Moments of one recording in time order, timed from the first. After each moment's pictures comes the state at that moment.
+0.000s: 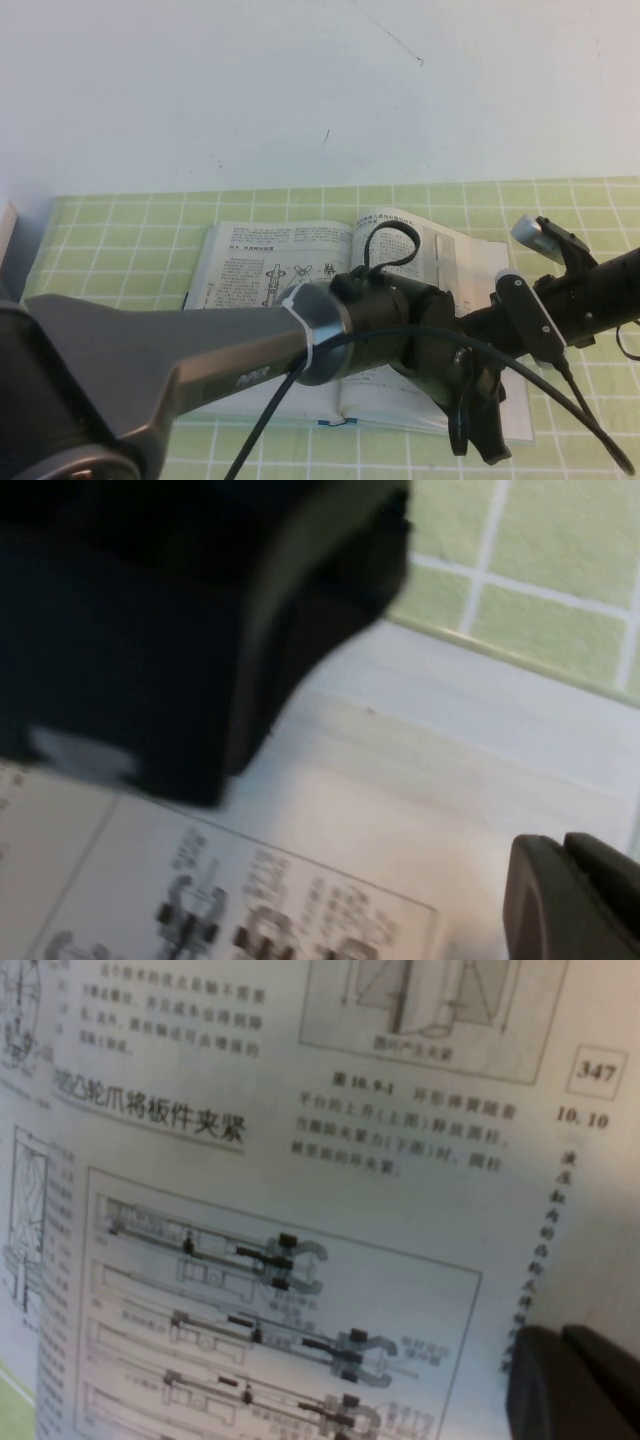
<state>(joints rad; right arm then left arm) 0.08 2.06 -1.08 1.11 0.78 -0.86 -0.96 2.03 -1.41 -0.37 0.48 0.68</state>
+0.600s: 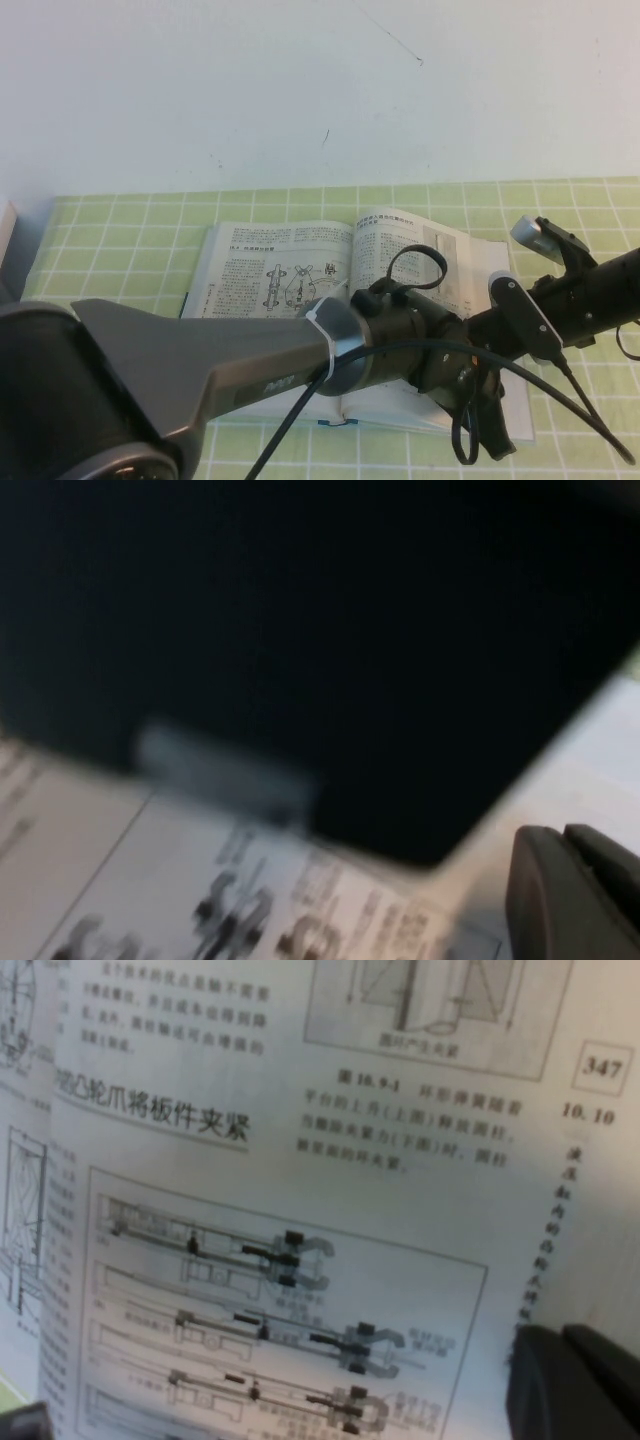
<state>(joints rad) 0.08 2.06 -1.08 1.11 0.78 -0.86 -0.96 2.10 -1.43 -0.20 0.40 0.44</state>
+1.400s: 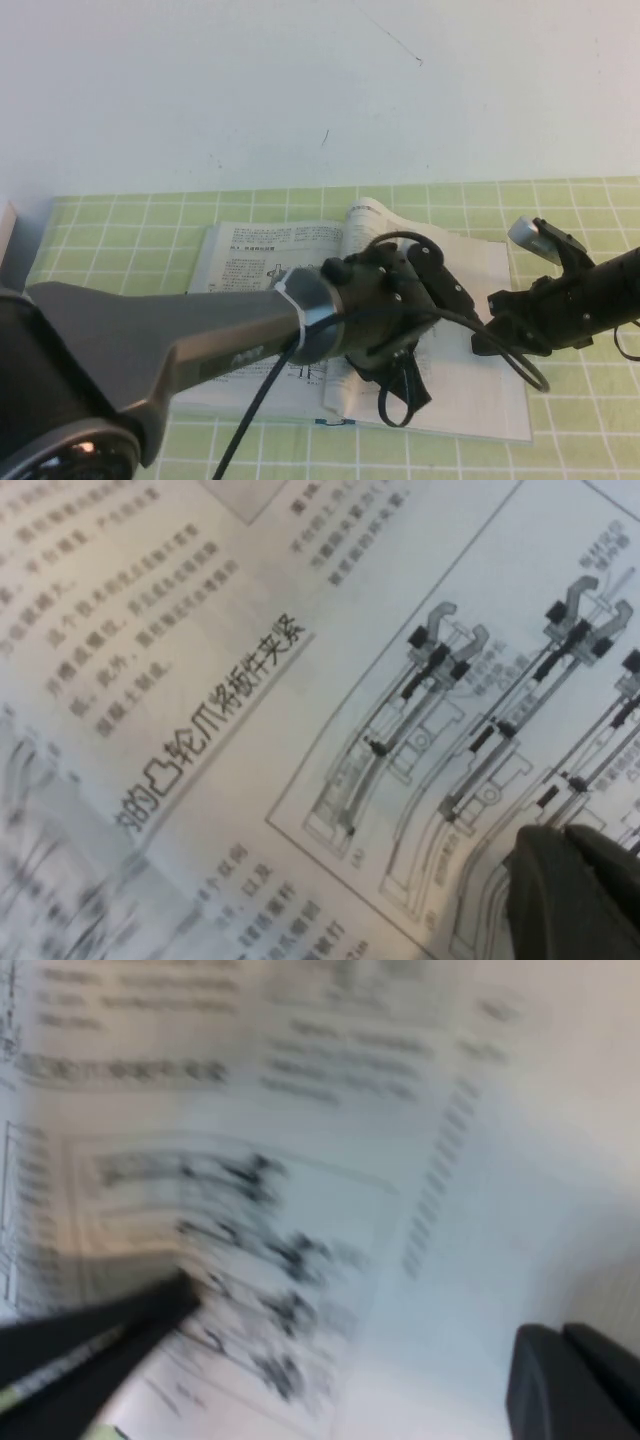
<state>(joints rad) 0.08 2.06 -1.08 1.11 0.78 -0.86 -0.90 2.07 -1.44 0.42 0.72 -0.21</state>
